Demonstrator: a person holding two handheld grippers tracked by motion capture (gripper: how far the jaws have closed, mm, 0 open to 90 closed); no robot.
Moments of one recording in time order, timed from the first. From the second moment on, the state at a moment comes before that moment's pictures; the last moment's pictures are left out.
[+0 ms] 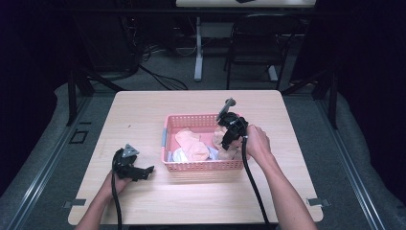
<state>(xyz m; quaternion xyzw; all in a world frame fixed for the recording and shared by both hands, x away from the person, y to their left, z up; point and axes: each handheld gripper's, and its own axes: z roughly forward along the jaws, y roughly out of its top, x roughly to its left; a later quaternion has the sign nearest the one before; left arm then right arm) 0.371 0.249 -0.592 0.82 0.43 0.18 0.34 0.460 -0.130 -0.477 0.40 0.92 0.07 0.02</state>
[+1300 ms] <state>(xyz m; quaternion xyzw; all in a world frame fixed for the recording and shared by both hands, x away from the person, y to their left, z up) 0.371 0.249 -0.592 0.82 0.43 0.18 0.34 0.453 -0.120 -0.461 0.39 0.92 0.04 0.05</state>
